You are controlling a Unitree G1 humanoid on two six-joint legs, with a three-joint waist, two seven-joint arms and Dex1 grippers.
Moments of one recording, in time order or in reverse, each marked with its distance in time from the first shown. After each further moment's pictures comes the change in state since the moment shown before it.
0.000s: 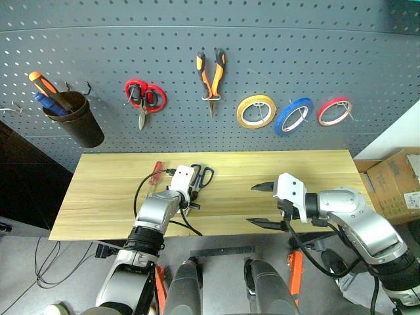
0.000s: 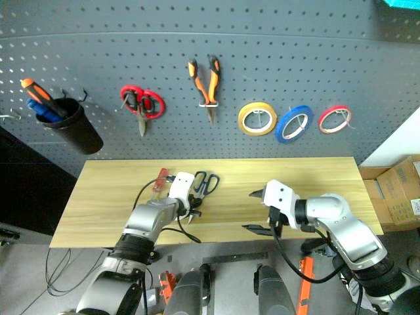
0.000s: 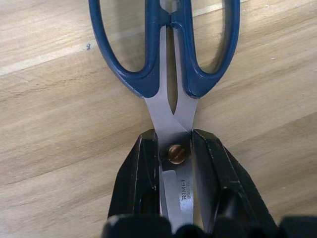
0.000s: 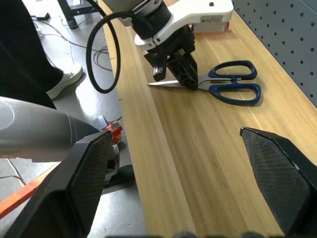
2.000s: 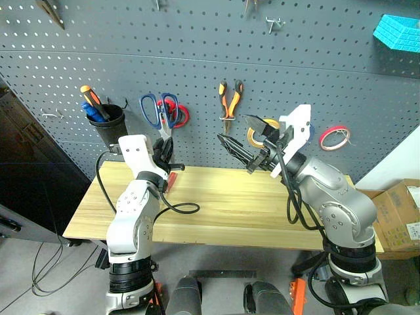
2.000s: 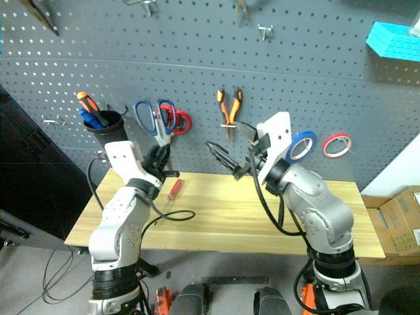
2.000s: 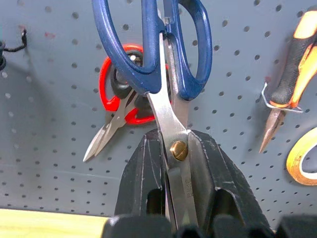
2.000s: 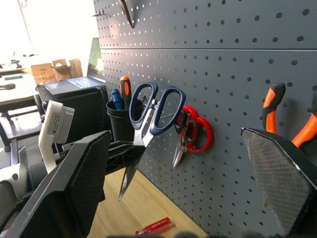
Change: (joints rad) left arm 0.210 -0.114 0.290 -0.626 -0.185 -0.381 0.163; right arm -0.201 0.462 -0.206 -0.143 0.306 0.236 -0.594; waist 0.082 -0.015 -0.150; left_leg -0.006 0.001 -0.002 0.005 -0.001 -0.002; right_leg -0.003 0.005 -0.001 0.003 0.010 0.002
